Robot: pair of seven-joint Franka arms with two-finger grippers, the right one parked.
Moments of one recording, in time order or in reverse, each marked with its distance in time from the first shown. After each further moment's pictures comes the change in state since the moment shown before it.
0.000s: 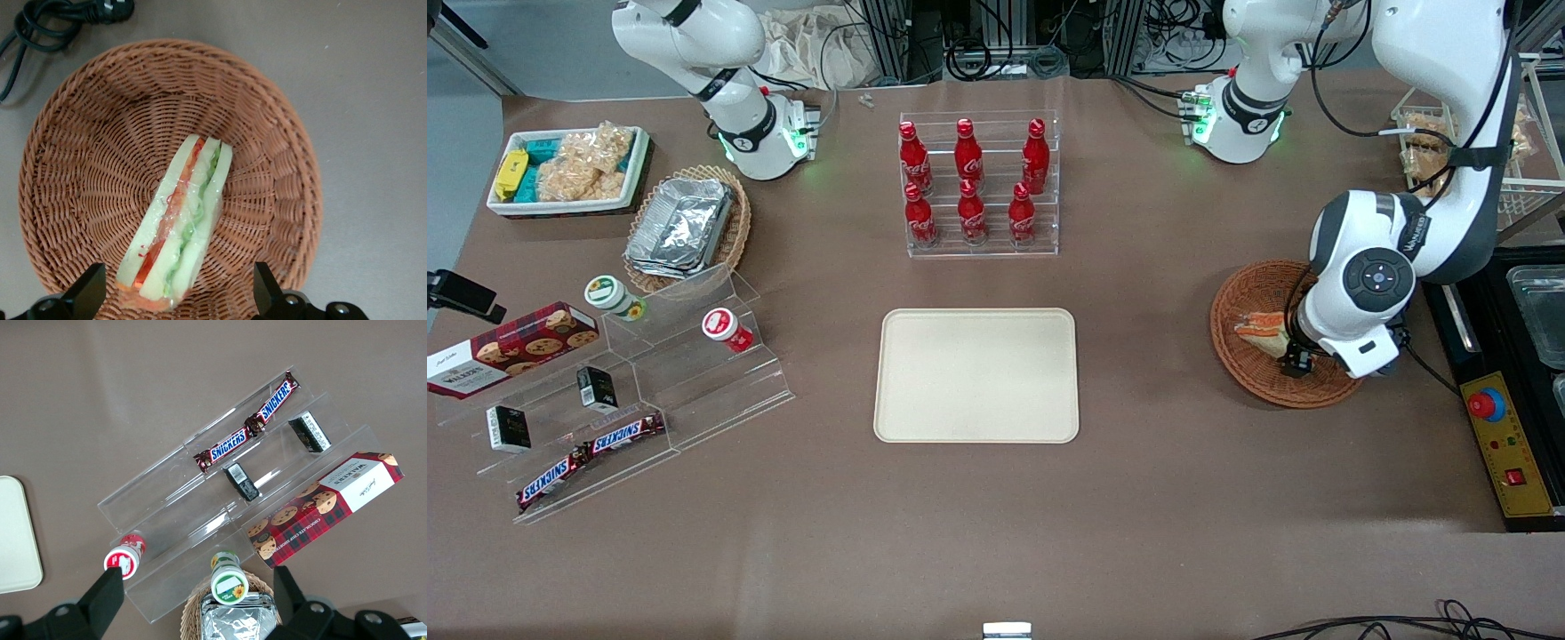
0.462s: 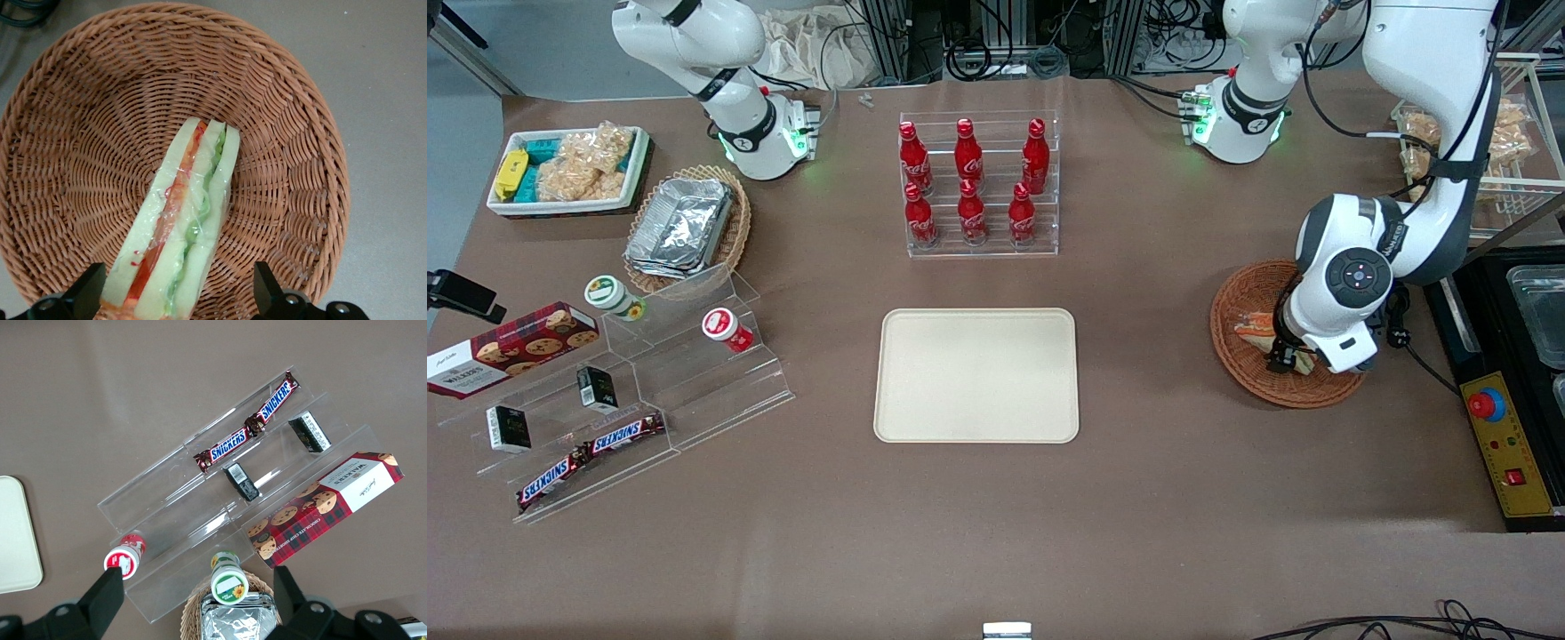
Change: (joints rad) arm 0.000 0.023 0.001 -0.063 0.000 0.097 0.000
